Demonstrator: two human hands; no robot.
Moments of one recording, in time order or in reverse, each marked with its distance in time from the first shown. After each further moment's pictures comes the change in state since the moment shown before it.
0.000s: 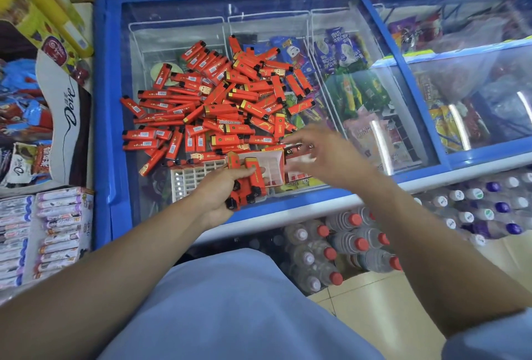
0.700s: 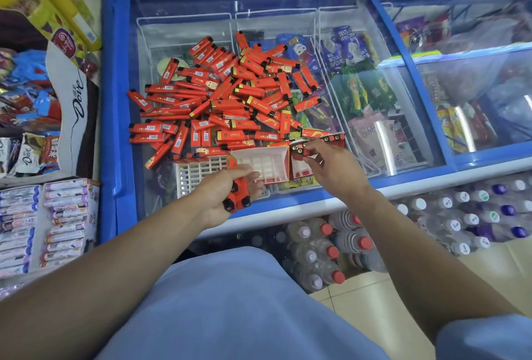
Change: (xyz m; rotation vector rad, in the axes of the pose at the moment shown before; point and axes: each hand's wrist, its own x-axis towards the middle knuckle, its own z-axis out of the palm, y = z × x) left_hand 0.007 -0.010 -0.017 -0.089 0.063 -0.029; right_hand -0.010 0.049 0.045 -0.251 0.179 0.011
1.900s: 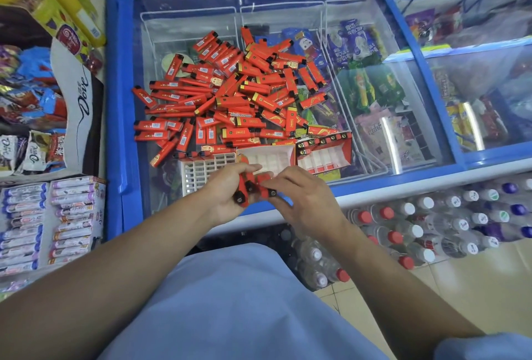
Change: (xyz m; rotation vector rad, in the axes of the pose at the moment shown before) left_hand 0.002 0.004 0.005 0.015 -0.059 -0.008; right_hand -0.039 -0.078 0.034 0.139 0.263 -0.448
